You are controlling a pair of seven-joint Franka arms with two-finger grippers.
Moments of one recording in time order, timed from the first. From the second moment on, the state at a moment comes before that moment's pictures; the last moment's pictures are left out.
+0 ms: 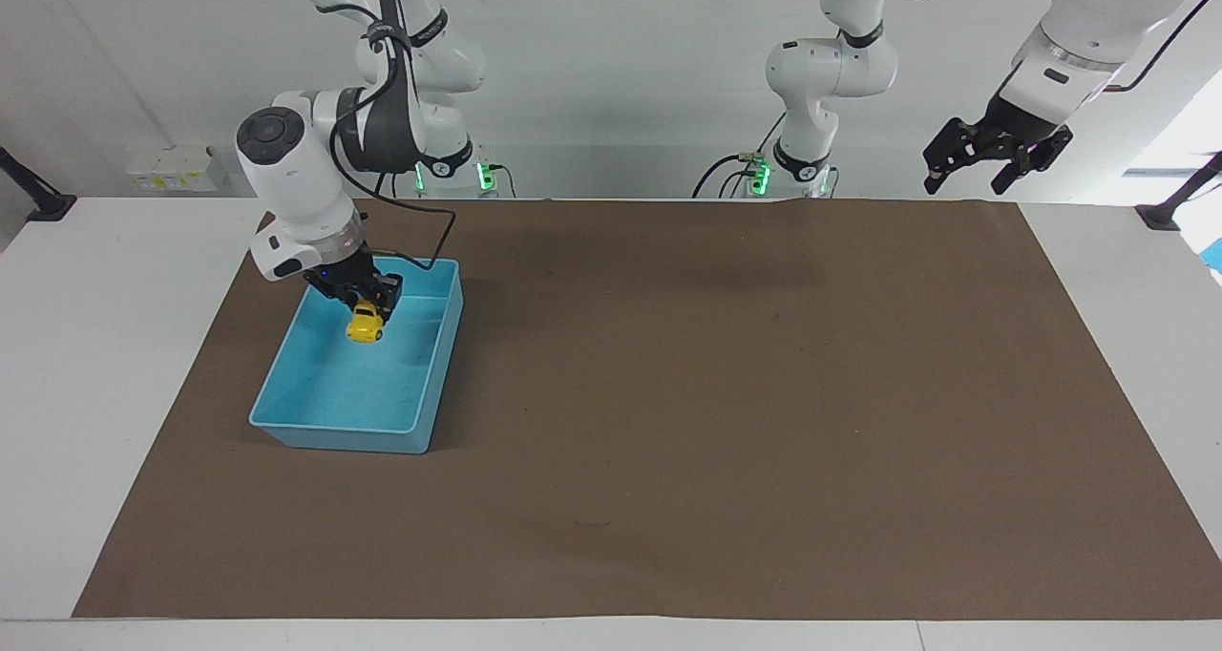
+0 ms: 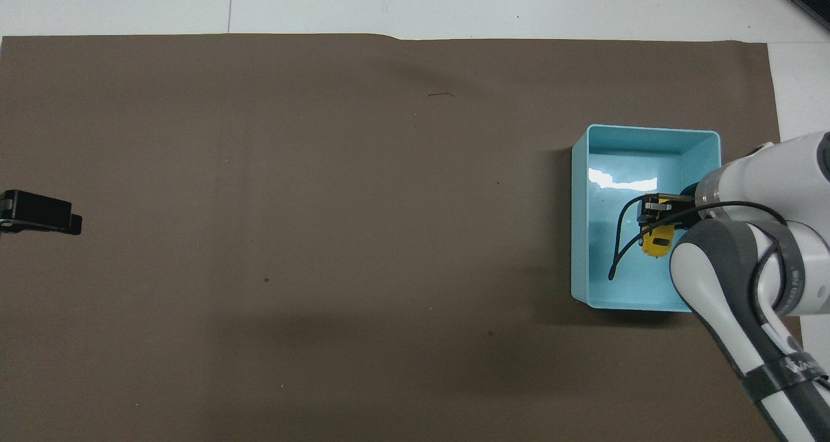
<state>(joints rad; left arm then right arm) -0.07 -0.11 0.04 -1.62 -0.05 1.46 -0.02 -0.13 0.01 0.12 -2.10 -0.03 2.10 0.17</state>
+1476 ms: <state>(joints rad) -0.07 -0.11 0.04 -1.62 -0.05 1.46 -0.02 -0.16 0.04 0.12 -2.28 -0.03 2.36 0.05</state>
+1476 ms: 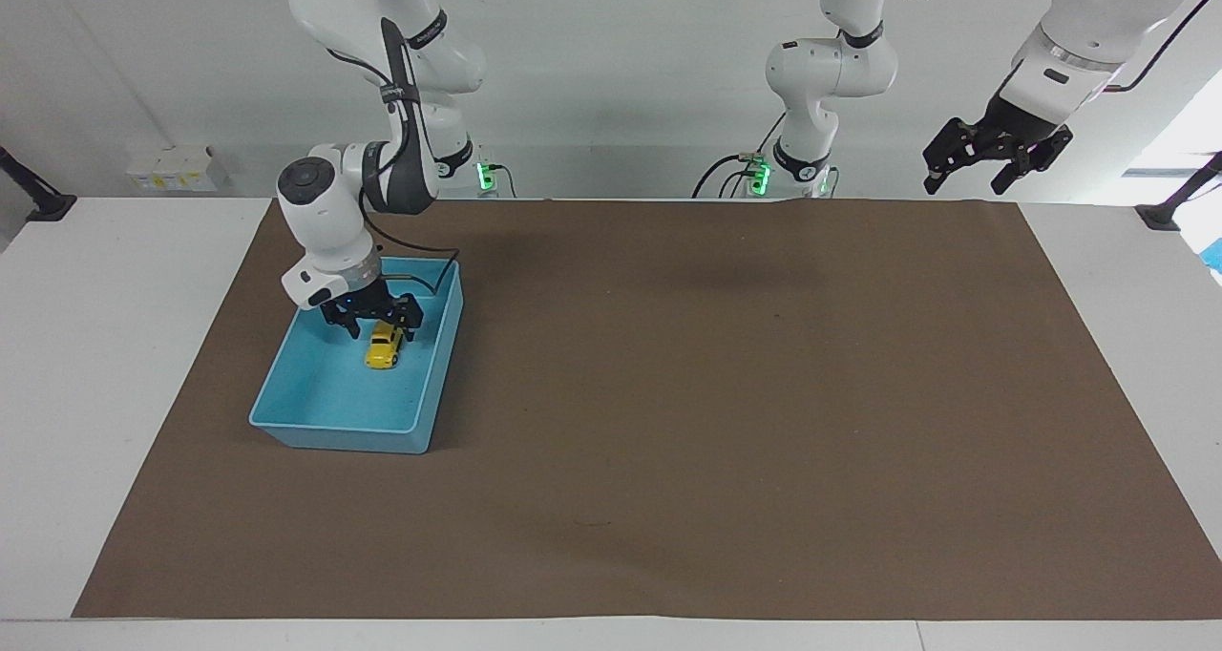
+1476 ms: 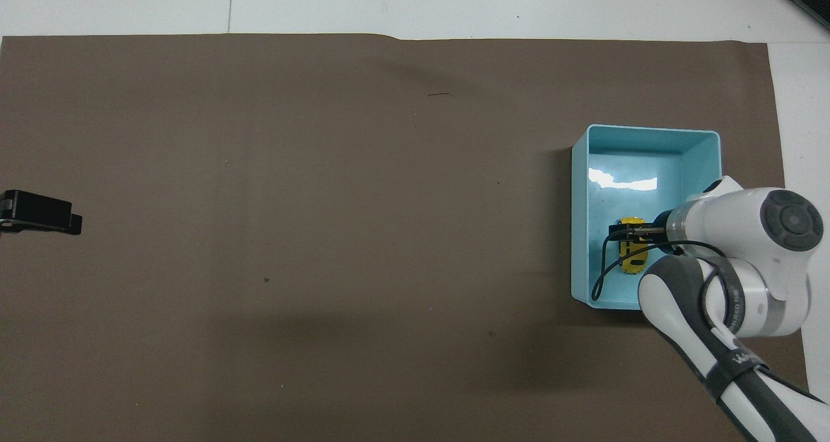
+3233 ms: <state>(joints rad) -0.07 -0.11 0.04 -1.62 -0.05 1.46 -0.02 -0.17 -0.05 0.12 -1.55 -0.03 1.48 0.06</state>
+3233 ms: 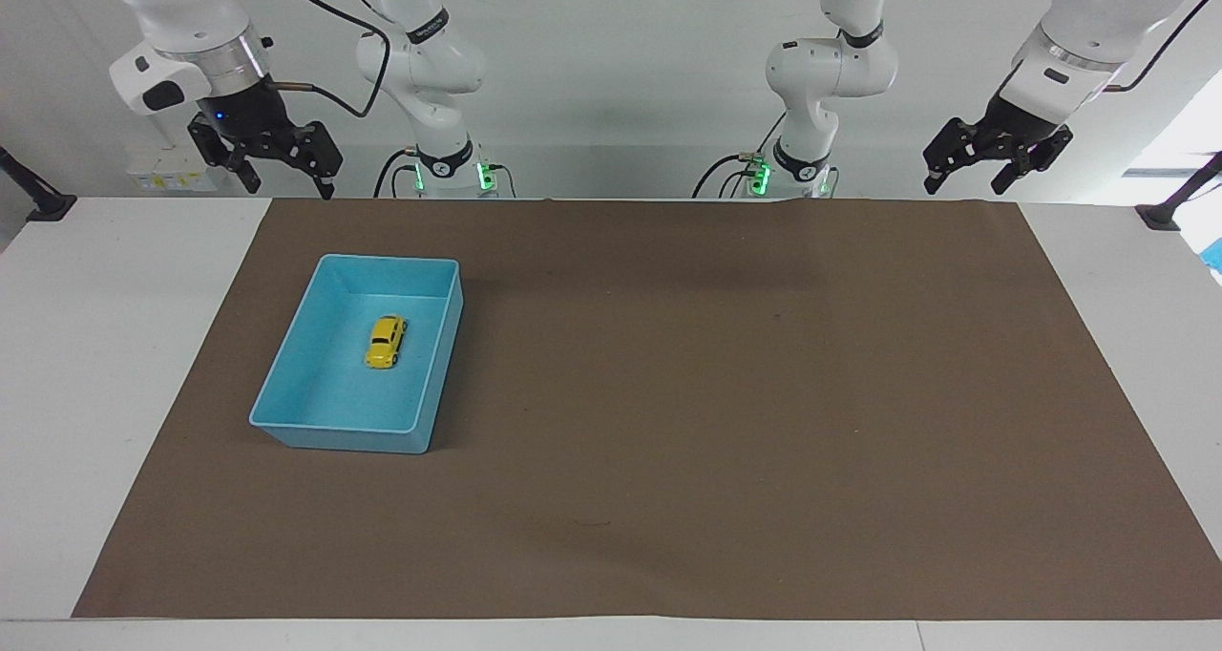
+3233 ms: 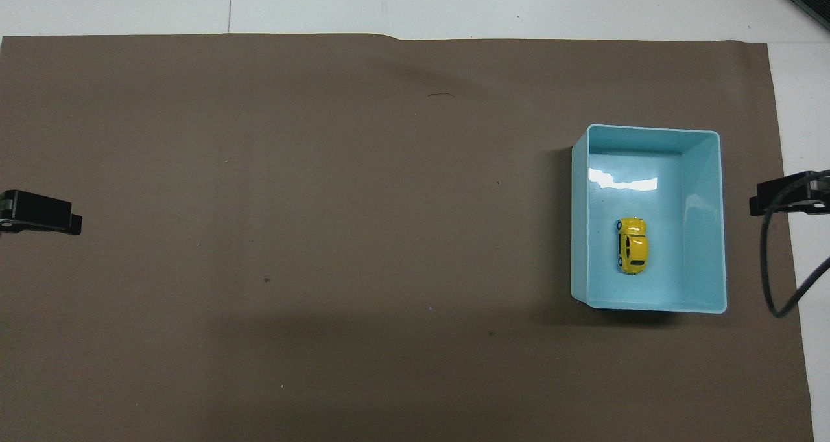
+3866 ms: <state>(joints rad) -0.07 -0.11 0.04 -1.62 -0.05 1.46 -0.02 -0.14 -0.05 0.08 -1.56 -0.03 1.47 0.06</state>
